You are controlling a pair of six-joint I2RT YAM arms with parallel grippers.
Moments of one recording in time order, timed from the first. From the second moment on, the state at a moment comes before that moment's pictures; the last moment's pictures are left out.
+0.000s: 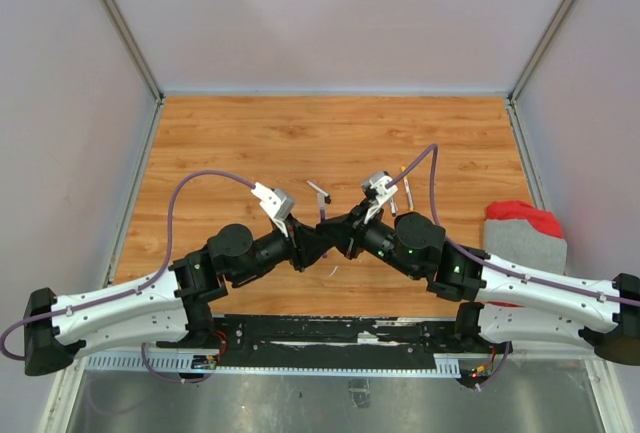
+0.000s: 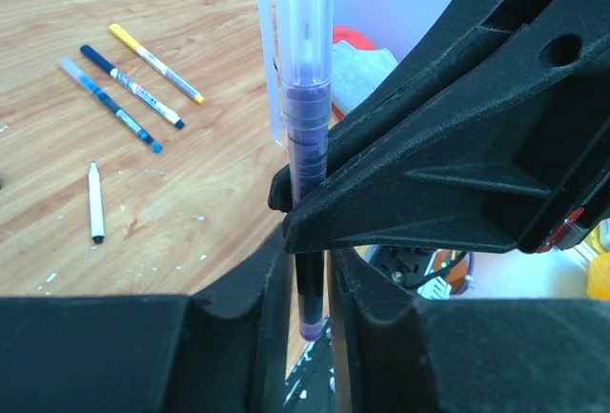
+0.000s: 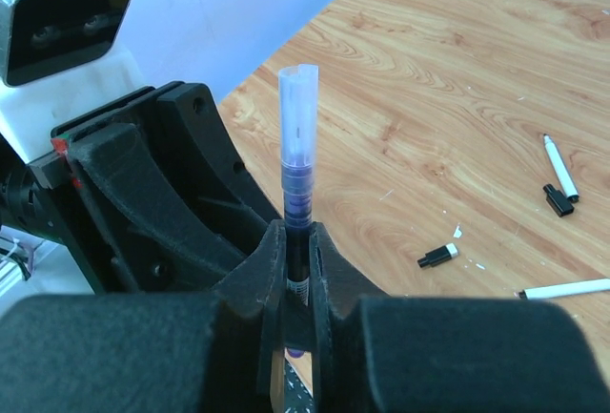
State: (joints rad) left arm -1.15 0.76 0.55 0.16 -0.15 -0.49; right arm 1.24 0.93 0.76 0.10 0.30 0.42
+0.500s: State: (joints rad) left arm -0.99 0.89 0.61 0.07 -0.12 -0.51; right arm 1.09 1.00 0.92 -0.30 0.30 0.40
